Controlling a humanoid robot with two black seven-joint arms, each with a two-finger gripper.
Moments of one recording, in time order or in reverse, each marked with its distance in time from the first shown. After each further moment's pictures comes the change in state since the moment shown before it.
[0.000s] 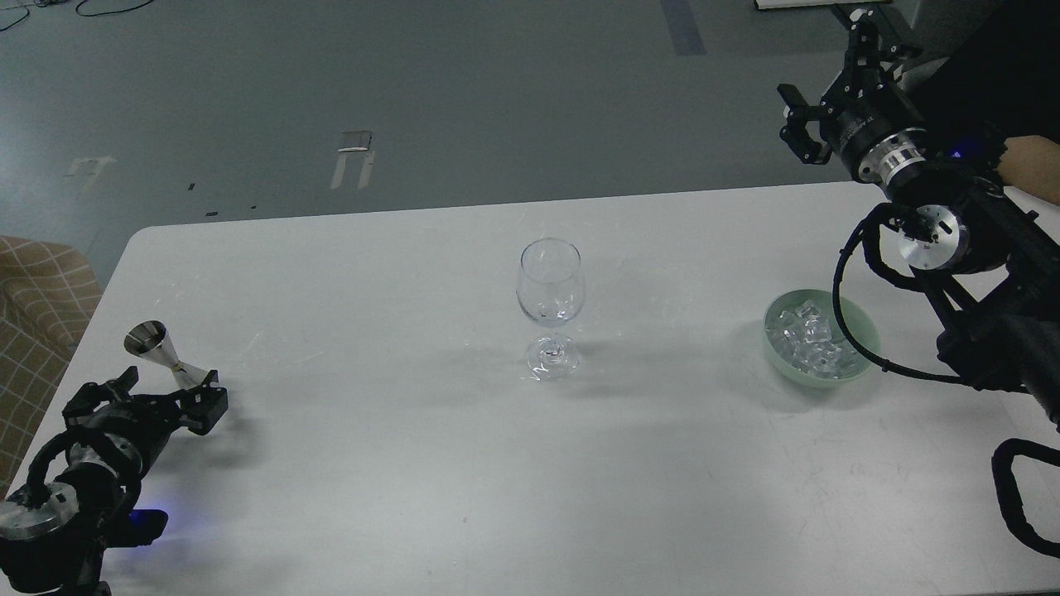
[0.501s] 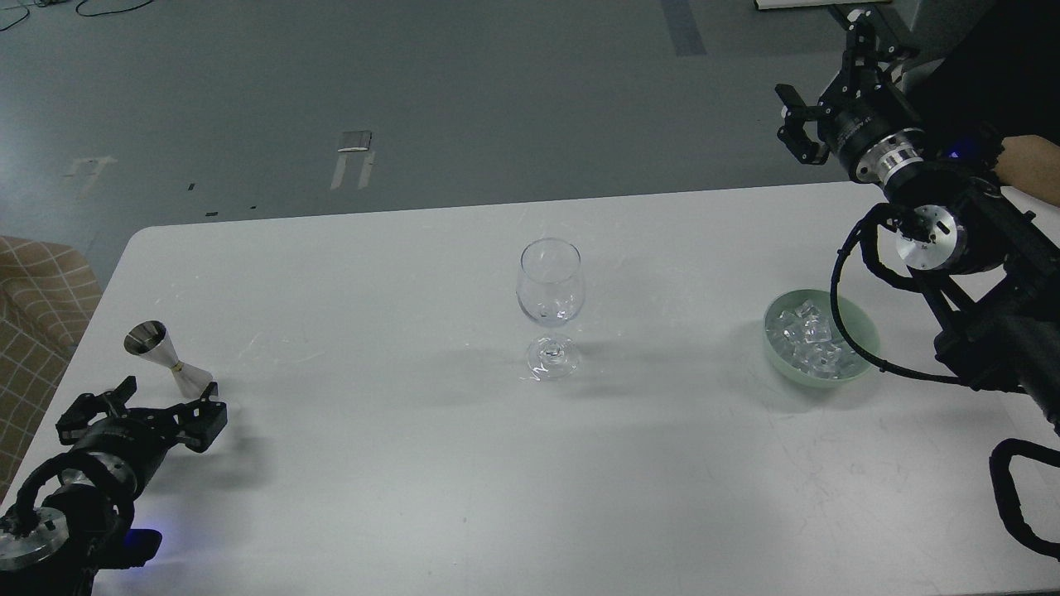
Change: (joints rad) left arm 0.099 -0.005 -0.006 -0.136 -0.002 0.032 0.007; right arm 0.000 0.005 0.001 0.000 0.000 0.000 0.000
